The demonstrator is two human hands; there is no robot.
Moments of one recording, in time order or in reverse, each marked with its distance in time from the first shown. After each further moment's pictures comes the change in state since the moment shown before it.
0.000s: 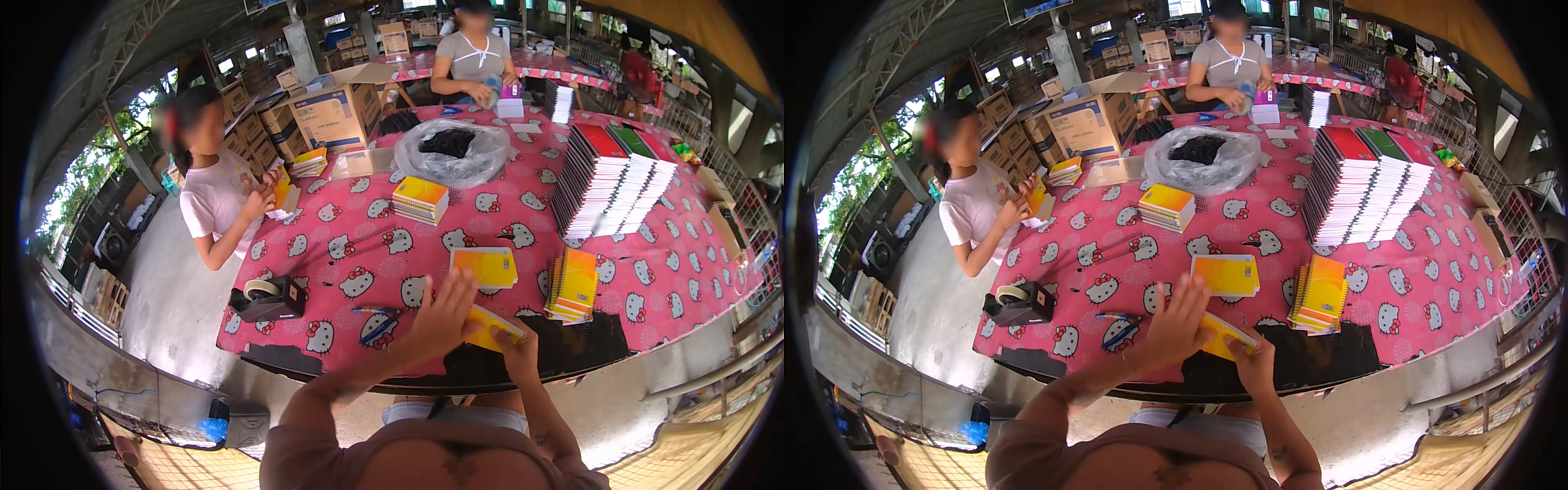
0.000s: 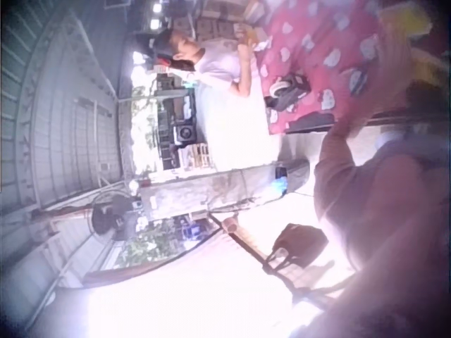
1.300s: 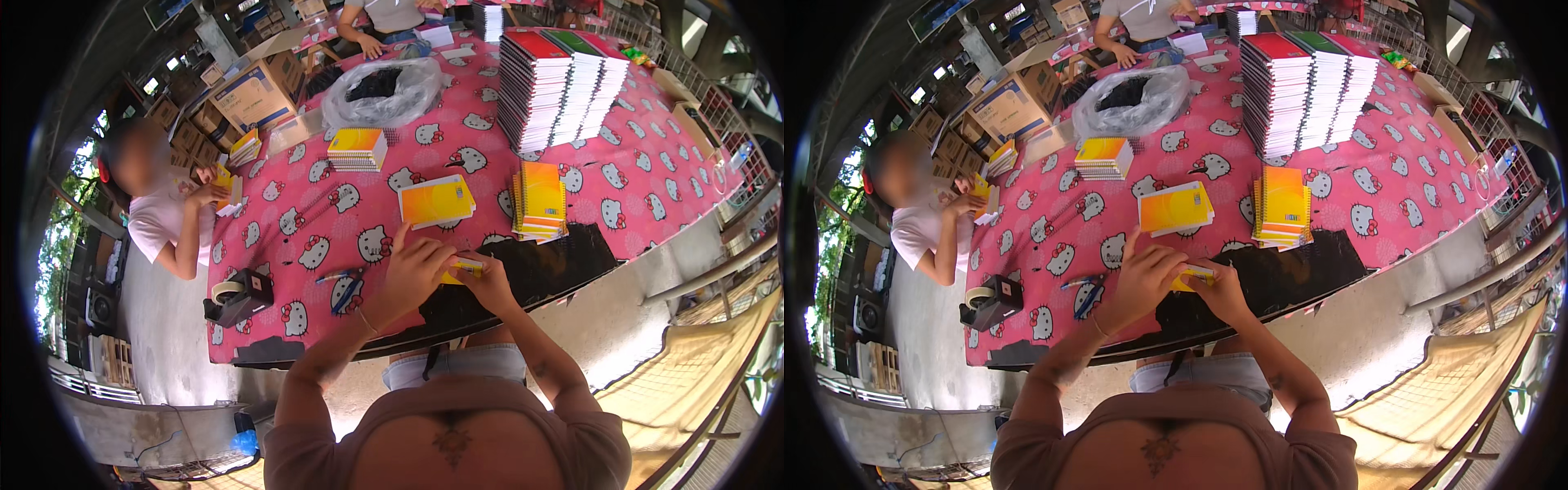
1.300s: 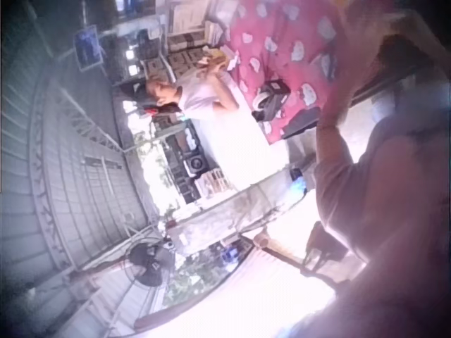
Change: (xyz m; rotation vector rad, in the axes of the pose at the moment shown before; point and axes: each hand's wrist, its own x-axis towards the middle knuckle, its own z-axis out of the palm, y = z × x) left_hand 0.024 0.003 -0.012 -0.421 -0.403 0.112; right_hand 0.010 0.026 0.001 -0.108 -0.122 -0.076
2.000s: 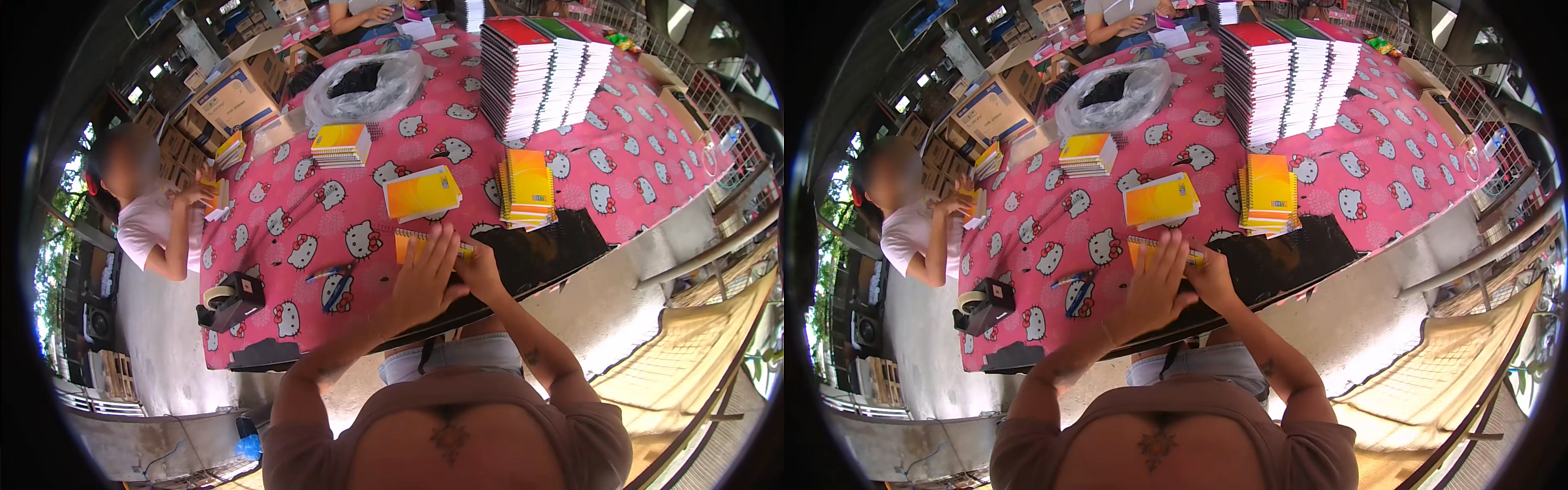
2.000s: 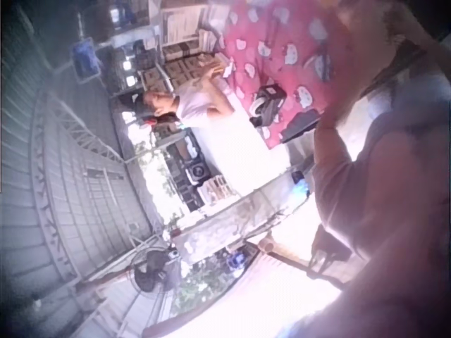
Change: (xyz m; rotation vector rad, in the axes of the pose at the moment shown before) left_hand -0.021 0.026 0.055 0.084 0.268 0.142; right_hand 0.006 0.013 0.004 0.041 0.122 -0.004
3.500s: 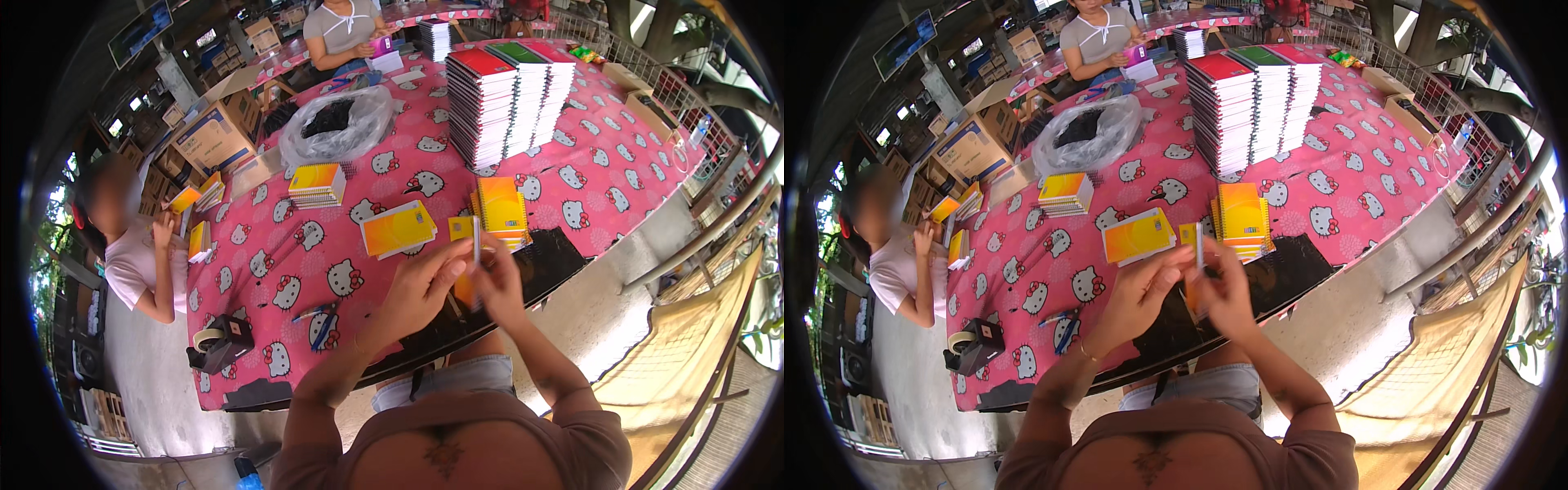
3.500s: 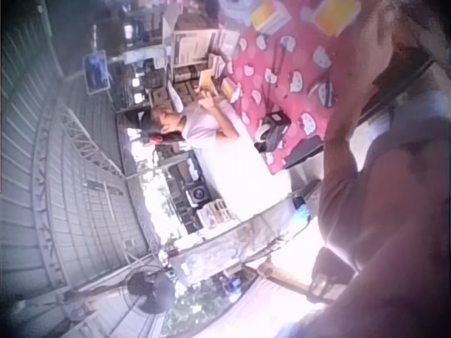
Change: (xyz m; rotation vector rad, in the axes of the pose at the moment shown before) left_hand 0.084 0.016 -0.072 -0.858 0.315 -0.062; right_hand -0.015 -0.108 -0.038 0.176 0.221 -0.054
